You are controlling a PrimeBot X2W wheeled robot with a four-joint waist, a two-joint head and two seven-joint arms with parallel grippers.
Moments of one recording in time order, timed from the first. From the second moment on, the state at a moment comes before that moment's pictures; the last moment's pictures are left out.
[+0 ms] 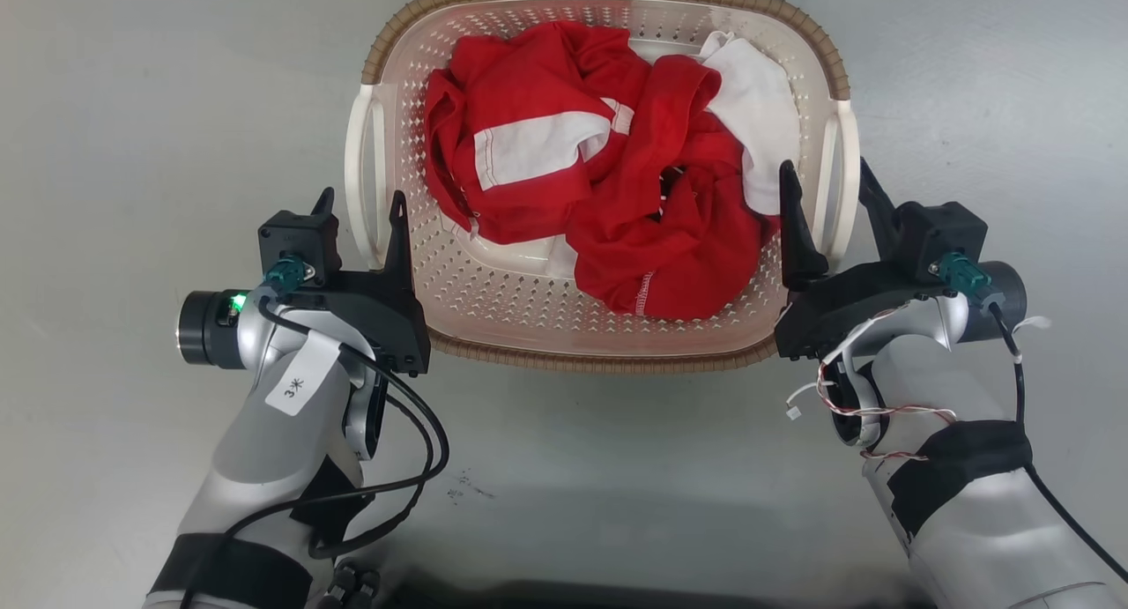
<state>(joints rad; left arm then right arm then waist) -0.82 0.03 -0.33 0.97 -0.38 0.08 -0.25 -0.75 -0.07 0.34 0.72 0.32 -0.08 -0.26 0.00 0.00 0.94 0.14</state>
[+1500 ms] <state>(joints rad) -0.85 0.03 -0.56 1.05 -0.63 0.05 -0.25 -0.82 -0.08 0.51 0.91 0.53 -0.13 -0.26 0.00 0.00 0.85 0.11</state>
